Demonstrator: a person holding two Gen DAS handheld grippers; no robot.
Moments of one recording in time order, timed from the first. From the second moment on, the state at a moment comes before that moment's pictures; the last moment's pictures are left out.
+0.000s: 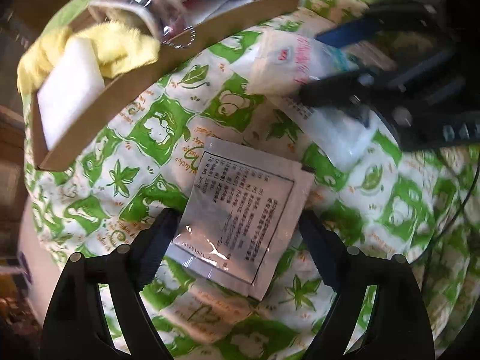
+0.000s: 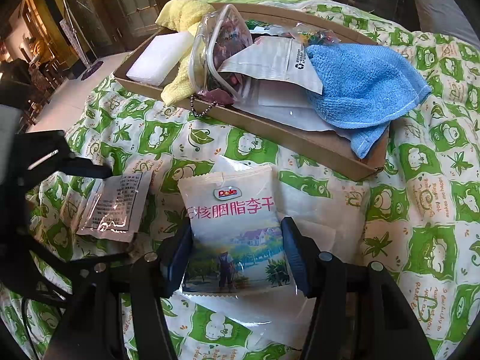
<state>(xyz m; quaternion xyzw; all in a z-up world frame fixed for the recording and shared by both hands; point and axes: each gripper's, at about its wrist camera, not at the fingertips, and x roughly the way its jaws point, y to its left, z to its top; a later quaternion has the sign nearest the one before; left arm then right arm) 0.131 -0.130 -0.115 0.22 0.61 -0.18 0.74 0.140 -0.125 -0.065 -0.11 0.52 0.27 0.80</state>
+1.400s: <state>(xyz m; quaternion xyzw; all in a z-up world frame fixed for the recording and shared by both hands) 0.098 0.011 -0.069 0.04 0.58 -0.04 0.81 0.138 -0.151 -0.049 -0.06 0.51 0.27 0.82</state>
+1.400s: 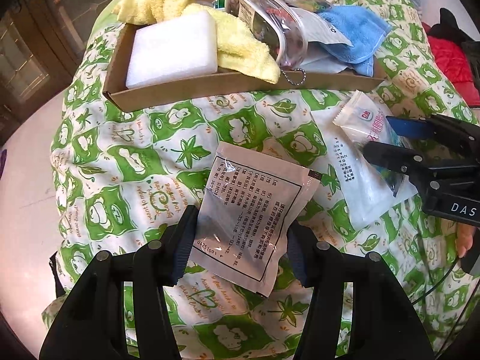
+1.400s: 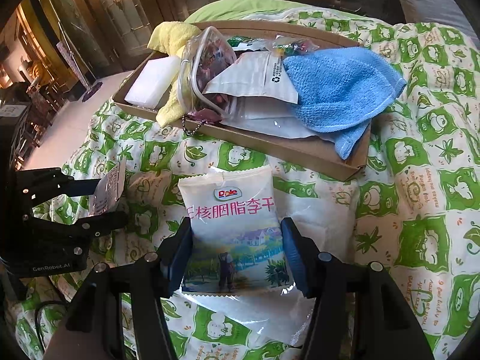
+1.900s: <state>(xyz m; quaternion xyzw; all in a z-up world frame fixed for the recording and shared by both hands) 0.095 0.010 -0.044 0.04 0.57 -0.02 0.82 0.137 -0.157 -0.042 -0.05 0.50 0.27 0.82</state>
